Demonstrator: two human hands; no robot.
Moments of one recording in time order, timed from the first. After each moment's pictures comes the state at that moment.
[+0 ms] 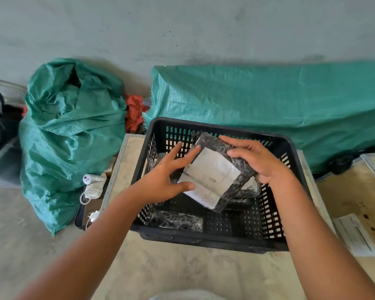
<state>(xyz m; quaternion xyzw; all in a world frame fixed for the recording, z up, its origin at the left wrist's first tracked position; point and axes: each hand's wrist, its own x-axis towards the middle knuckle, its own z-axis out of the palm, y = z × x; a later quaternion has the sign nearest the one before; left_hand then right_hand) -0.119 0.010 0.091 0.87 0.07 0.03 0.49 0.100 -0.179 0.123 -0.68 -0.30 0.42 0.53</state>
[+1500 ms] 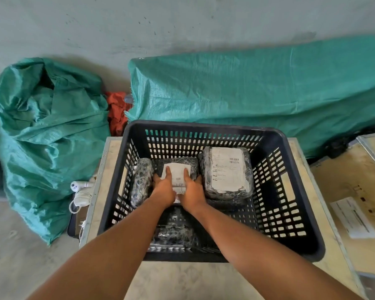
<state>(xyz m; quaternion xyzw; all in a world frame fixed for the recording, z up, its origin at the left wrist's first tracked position) -0.024 -0.001 -0.060 0.84 0.38 -0.21 0.33 0.031 -0.103 -0.066 -0.88 -0.23 0.31 0.27</state>
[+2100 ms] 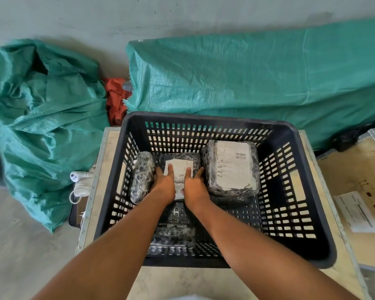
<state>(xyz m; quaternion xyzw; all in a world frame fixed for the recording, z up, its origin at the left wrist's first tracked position) -0.020 0.003 -0.081 0.85 0.38 -0.25 0.28 0.039 -0.093 -0.075 -0.91 -0.29 0.31 0.03</state>
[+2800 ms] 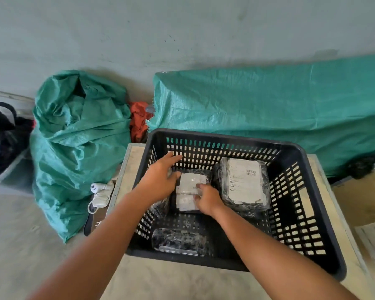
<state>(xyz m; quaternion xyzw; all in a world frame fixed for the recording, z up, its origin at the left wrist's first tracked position) -0.072 0.035 0.069 0.89 0.27 0.05 0.37 0.048 -0.108 -0.051 -0.87 -0.28 0.34 0.24</state>
